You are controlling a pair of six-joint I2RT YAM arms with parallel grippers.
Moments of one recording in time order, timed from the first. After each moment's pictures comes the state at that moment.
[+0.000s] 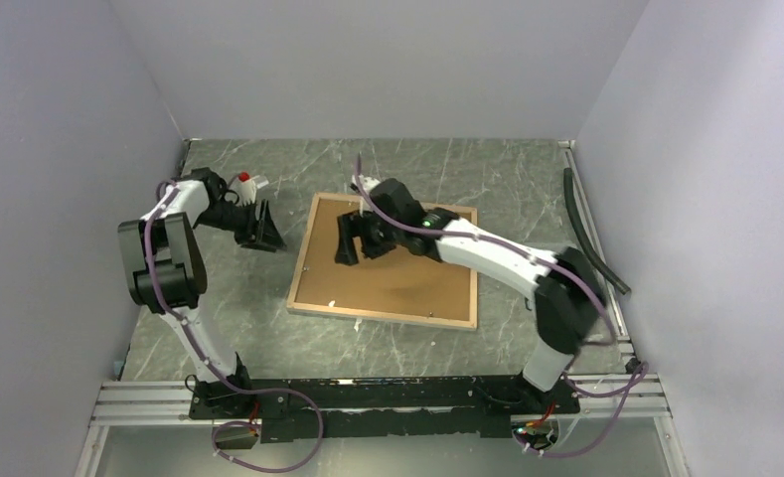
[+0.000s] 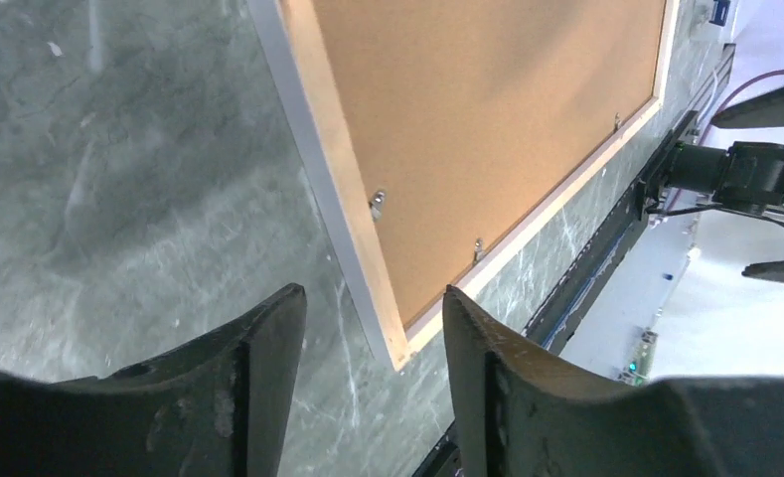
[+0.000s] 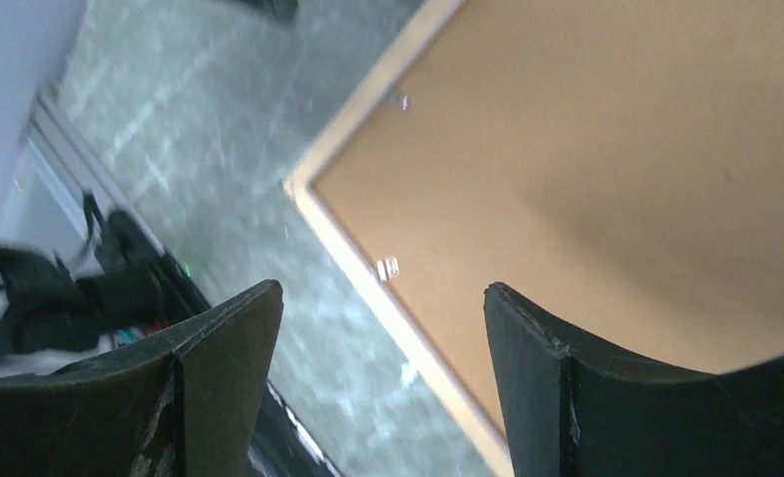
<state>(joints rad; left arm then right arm) 0.20 1.94 1.35 -0.99 0.87 0.43 0.84 1.81 1.41 -0.29 -0.25 0.49</state>
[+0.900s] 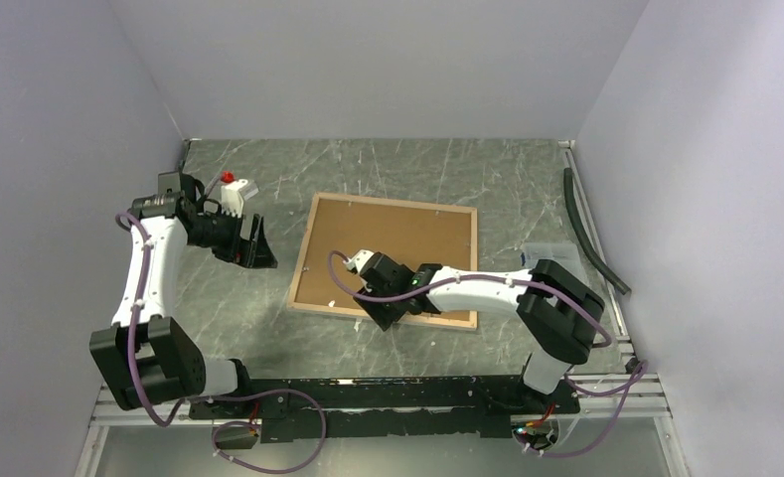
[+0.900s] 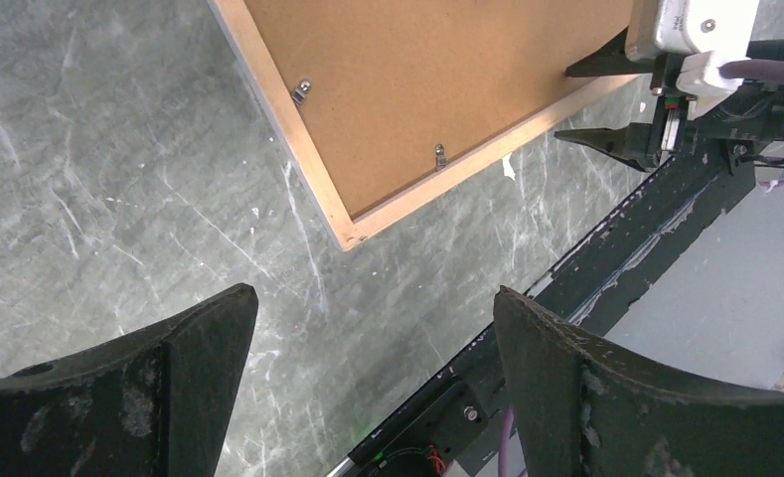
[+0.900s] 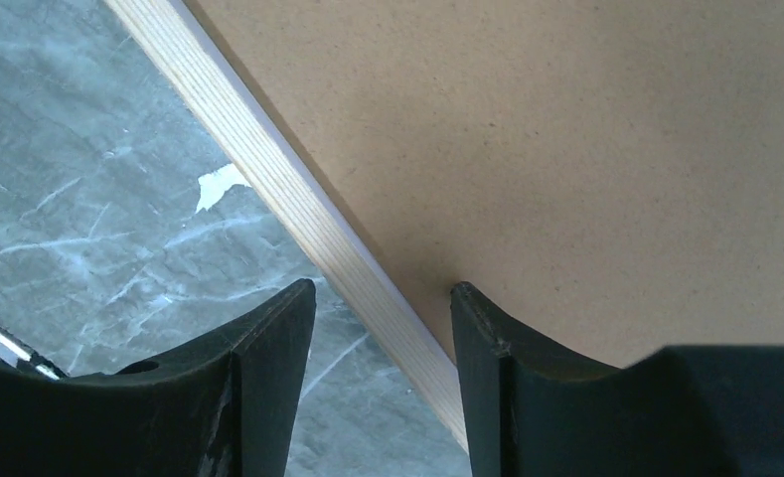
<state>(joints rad) 0.22 1.34 1.22 -1.17 0.73 0.51 1.04 1.67 0.98 -0.35 0.06 0.19</state>
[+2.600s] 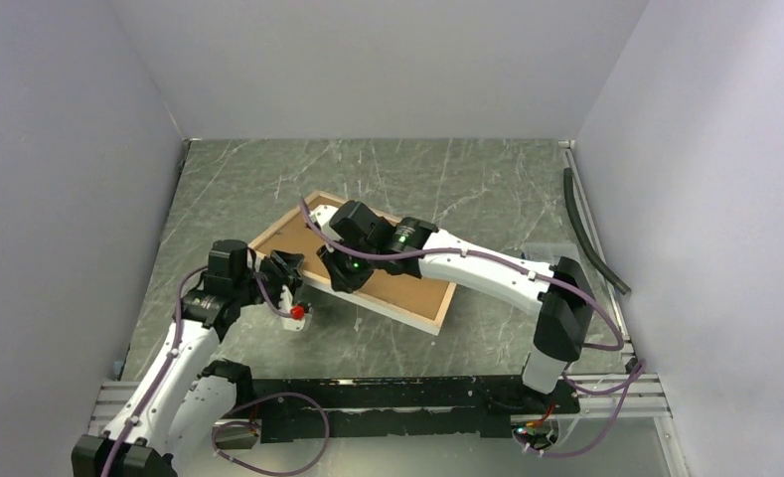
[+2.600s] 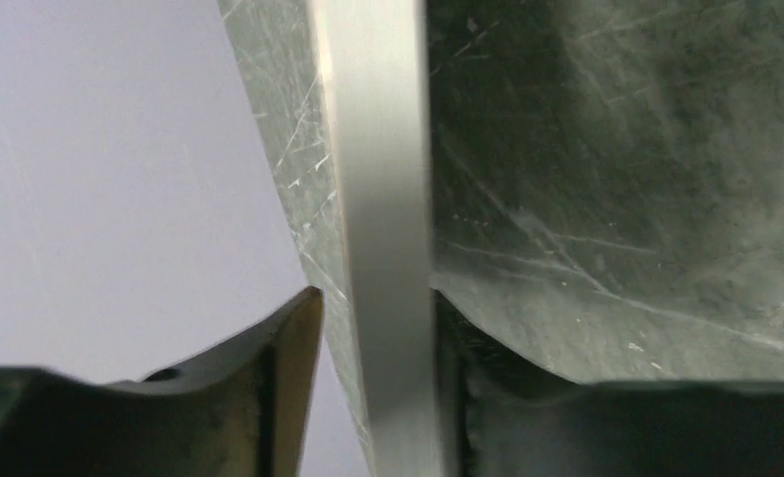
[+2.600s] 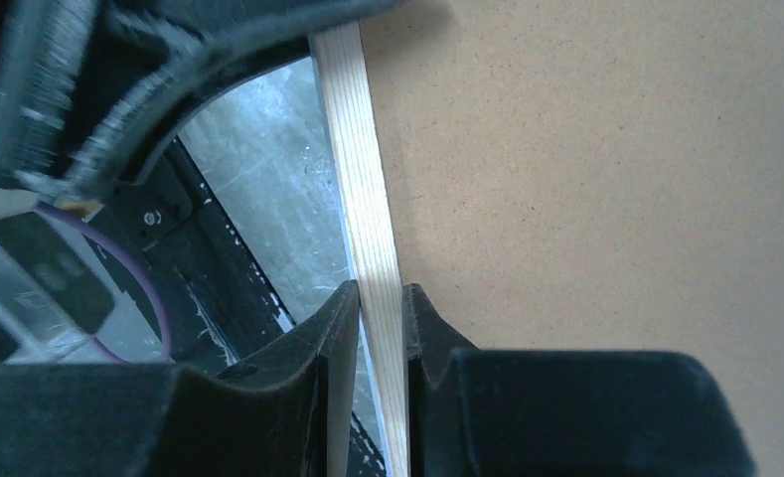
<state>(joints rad) -0.18 0.75 0.54 -0.48 0.65 1.82 1.07 1.72 1.52 -0.64 -0.14 0.20</state>
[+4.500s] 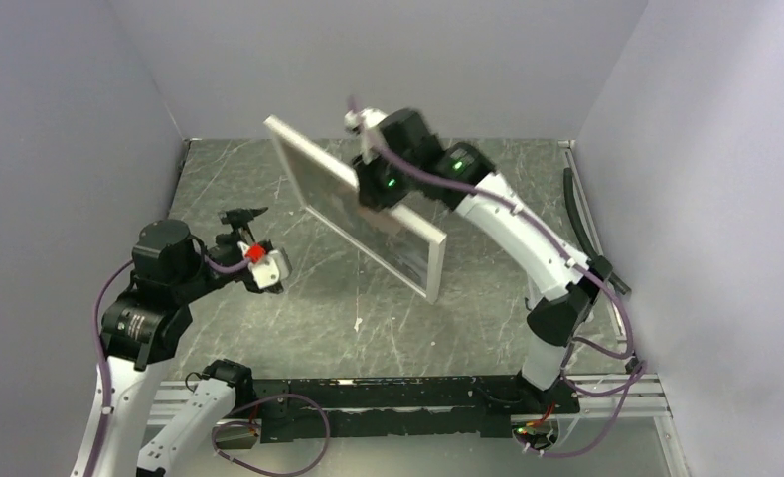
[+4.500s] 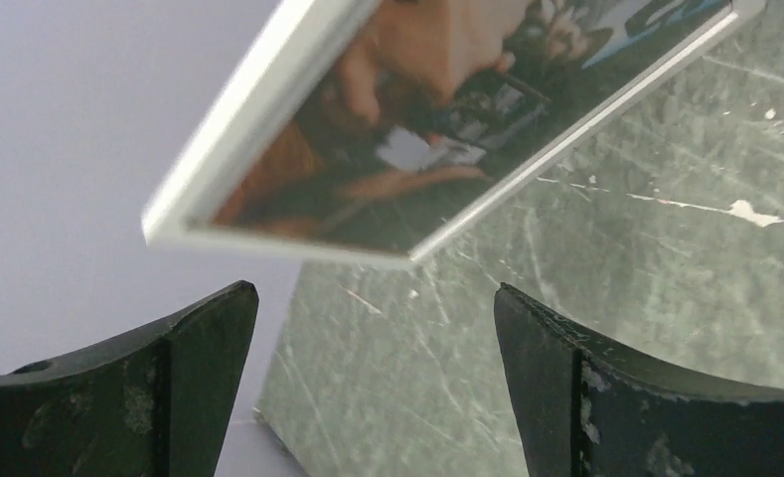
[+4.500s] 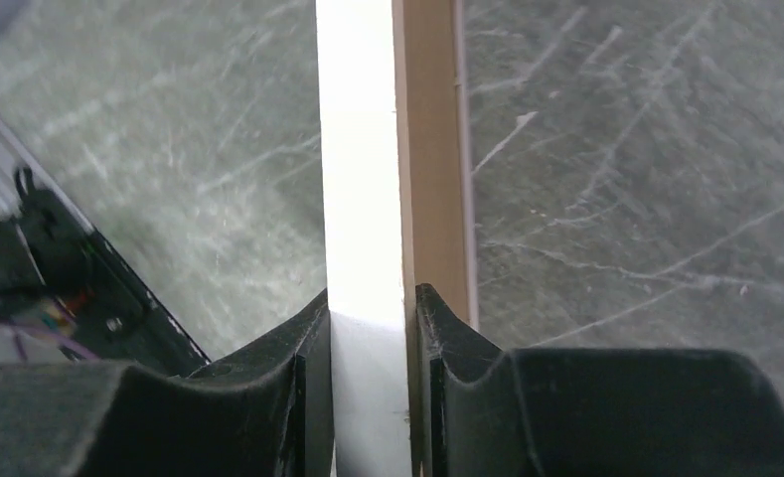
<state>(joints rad) -0.25 0.67 1.11 -0.77 0.53 1.01 0.88 1.77 2.04 -0.97 -0.03 0.08</state>
